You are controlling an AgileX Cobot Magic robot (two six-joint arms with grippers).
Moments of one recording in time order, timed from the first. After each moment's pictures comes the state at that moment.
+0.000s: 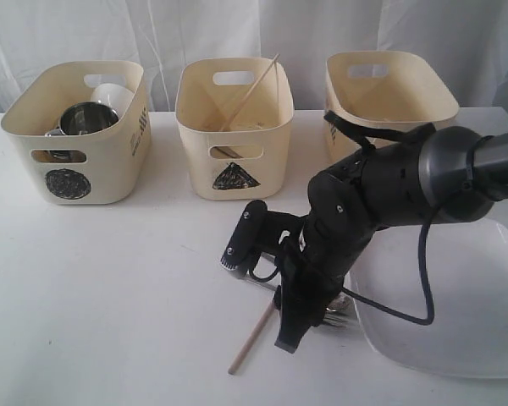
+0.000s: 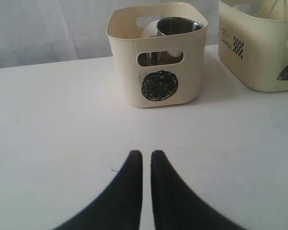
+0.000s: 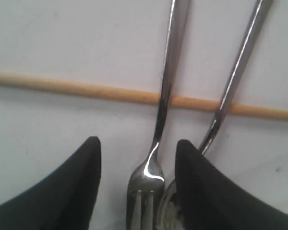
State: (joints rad) left arm -0.08 0.01 0.02 -0.08 0.23 0.14; right arm 0.52 1.83 -1.03 -0.01 0.56 -0.52
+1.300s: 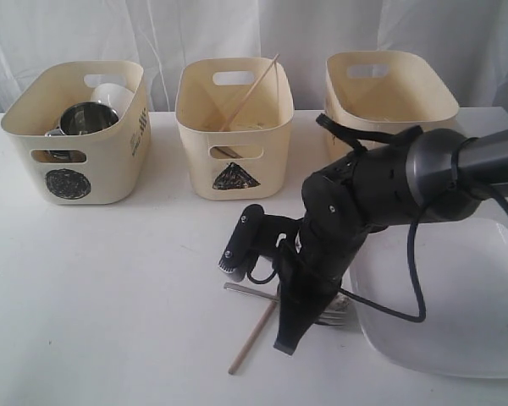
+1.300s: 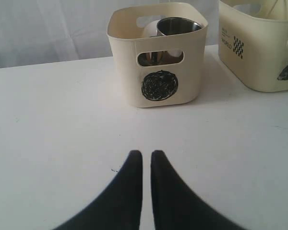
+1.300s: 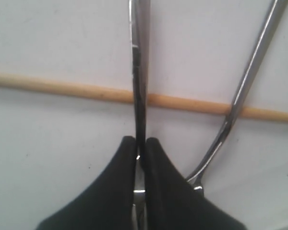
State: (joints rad) left arm -0.08 0.01 0.02 -0.08 0.23 0.14; right arm 0.52 1.85 -1.04 0.00 0.59 -0.53
